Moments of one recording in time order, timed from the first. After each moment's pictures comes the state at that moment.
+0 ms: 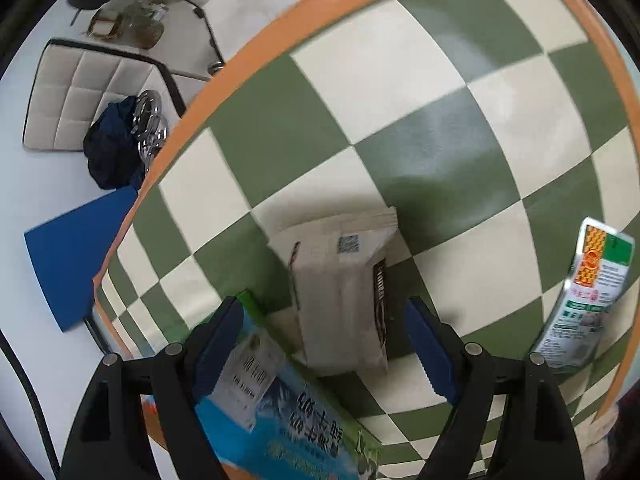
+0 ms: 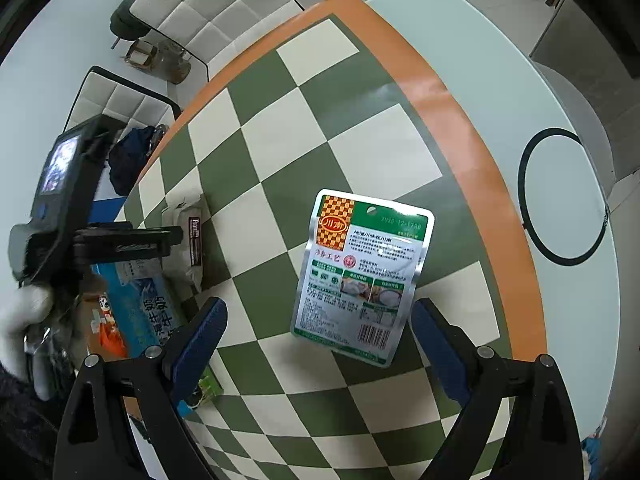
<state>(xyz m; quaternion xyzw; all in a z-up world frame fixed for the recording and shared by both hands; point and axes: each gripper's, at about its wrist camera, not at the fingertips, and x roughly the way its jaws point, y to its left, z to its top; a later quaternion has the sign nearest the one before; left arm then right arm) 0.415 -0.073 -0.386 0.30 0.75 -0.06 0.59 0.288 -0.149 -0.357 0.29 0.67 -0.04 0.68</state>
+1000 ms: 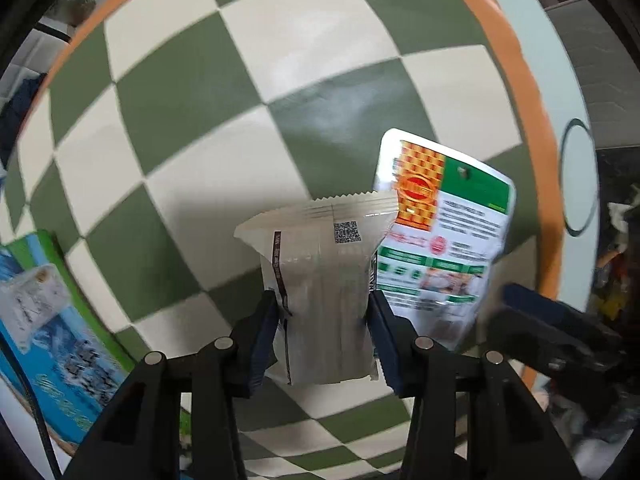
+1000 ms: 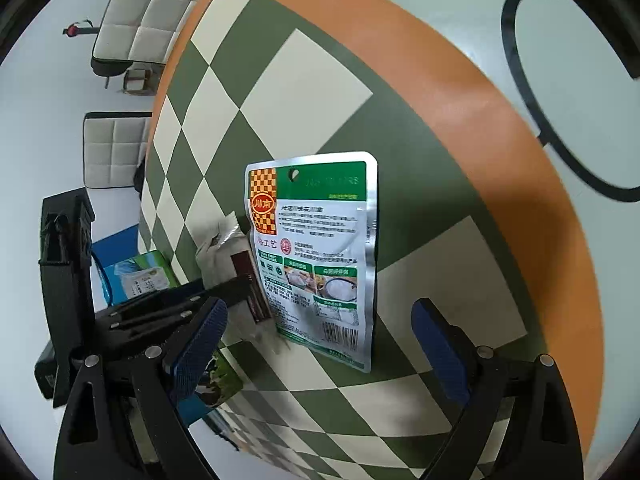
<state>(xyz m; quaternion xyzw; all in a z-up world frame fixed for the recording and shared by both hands) 0.326 -0.143 -0.390 0.14 0.79 -0.17 0.57 0.244 -0.196 -0.451 0.46 0.65 -0.01 0.60</state>
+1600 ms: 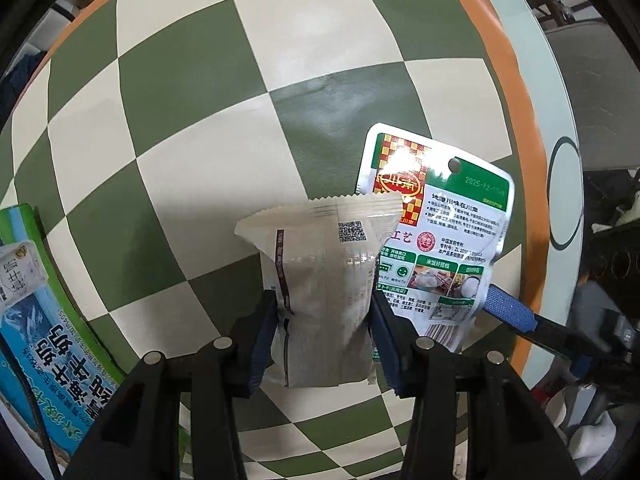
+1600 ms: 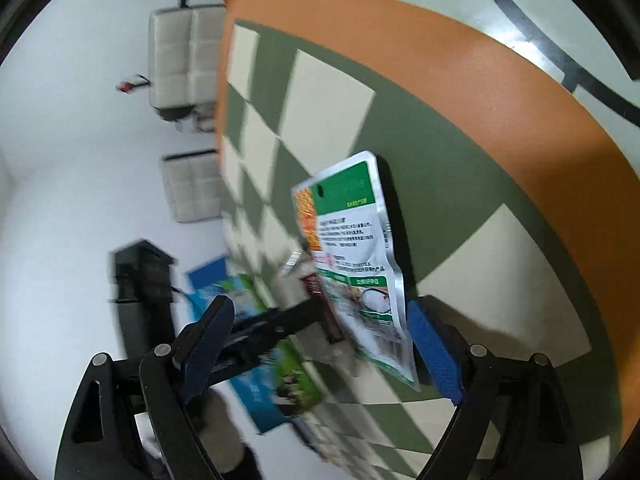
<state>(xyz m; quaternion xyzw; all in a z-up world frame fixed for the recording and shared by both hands) 0.310 -0.107 -0.395 0.08 0.79 -0.17 0.58 0.217 -0.228 -0.463 0.63 0.50 0.09 0.58</state>
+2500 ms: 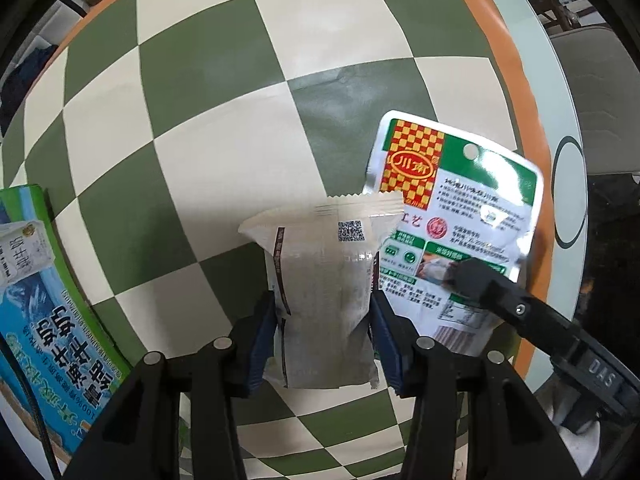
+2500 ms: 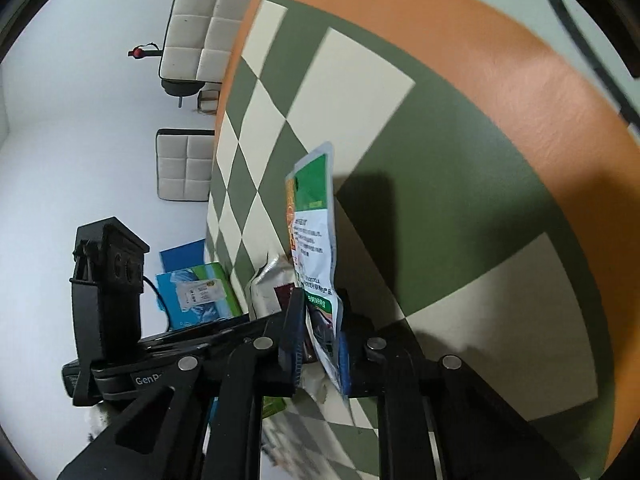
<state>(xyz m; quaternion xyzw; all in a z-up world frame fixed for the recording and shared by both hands) 0.299 -0.094 -0.398 0.09 0.78 -0.15 0.59 0.240 -0.200 -0.458 0.53 0.54 0.08 0.65</state>
